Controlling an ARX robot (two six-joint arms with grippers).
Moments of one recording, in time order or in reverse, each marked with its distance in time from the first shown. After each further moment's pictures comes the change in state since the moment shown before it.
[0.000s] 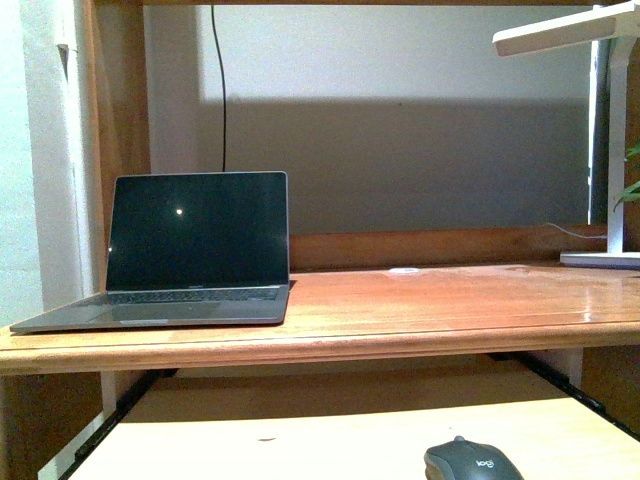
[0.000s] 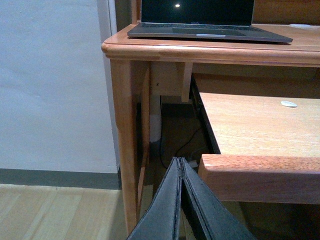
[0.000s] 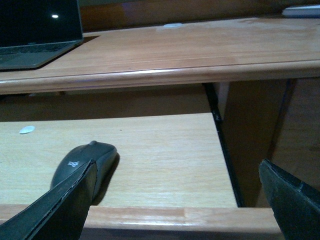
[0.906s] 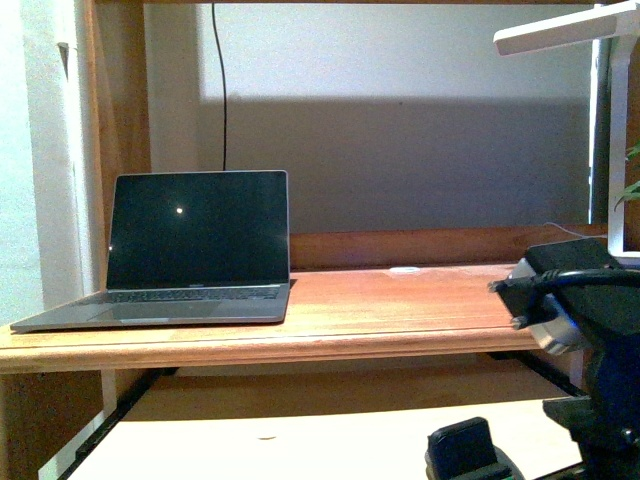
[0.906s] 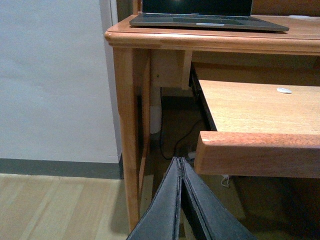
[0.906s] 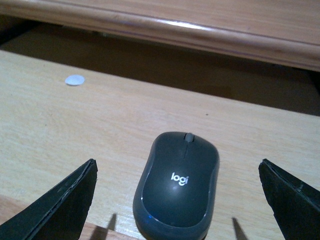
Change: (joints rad) left arm 0.000 -0.398 0.000 -0.426 0.000 0.000; right arm 0.341 0.438 0.318 -0.117 0.196 -0.120
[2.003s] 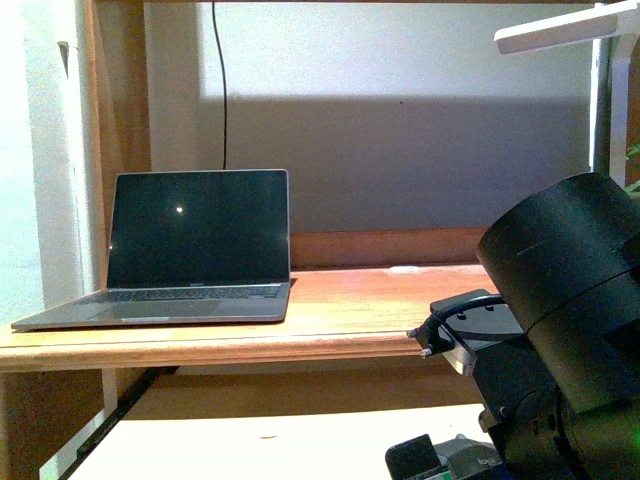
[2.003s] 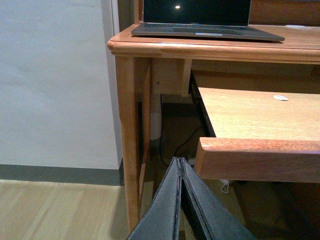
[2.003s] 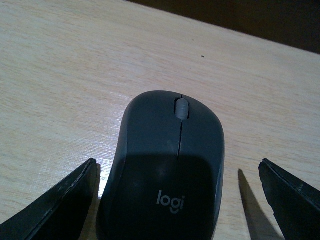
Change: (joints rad) left arm 0.000 -0.058 0.000 -0.030 0.000 0.000; right arm -0.010 0.213 0.366 -0.572 0.129 0.037
